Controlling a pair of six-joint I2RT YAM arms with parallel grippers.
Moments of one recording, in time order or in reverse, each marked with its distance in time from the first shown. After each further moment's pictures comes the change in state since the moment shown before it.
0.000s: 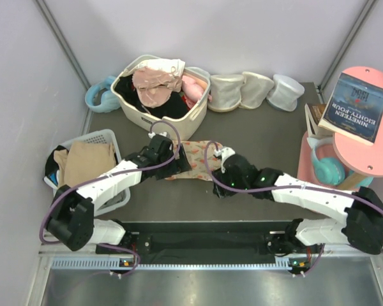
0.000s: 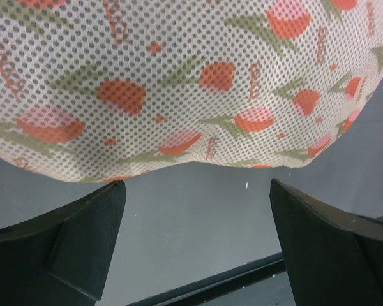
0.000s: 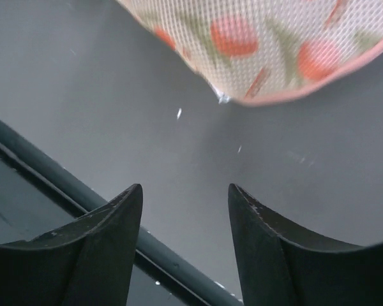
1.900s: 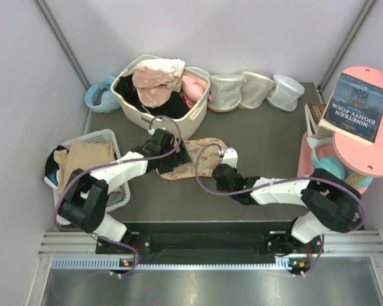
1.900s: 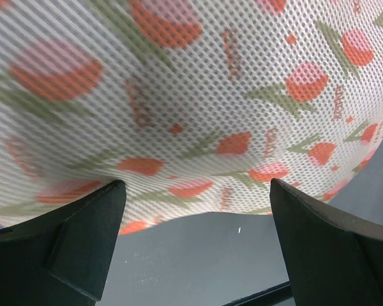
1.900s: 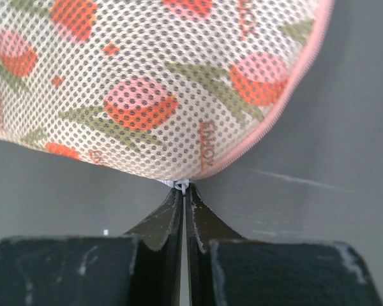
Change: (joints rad) left arm 0.057 0.167 0.051 0.108 0.010 -0.055; right arm 0.068 0.327 -0.116 0.453 0.467 0.229
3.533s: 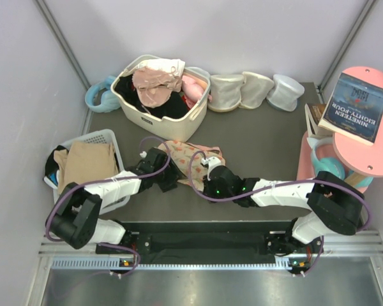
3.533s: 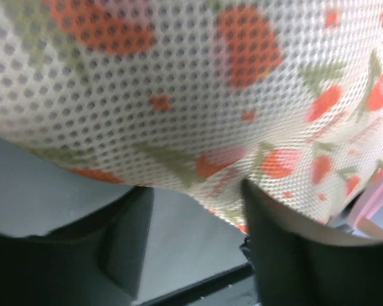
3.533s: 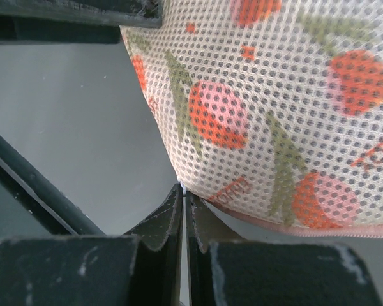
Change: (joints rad) left arm -0.008 -0.156 -0.293 0.134 0.080 -0.272; right arm 0.049 -0.068 0.009 -0.019 -0.448 -0.097
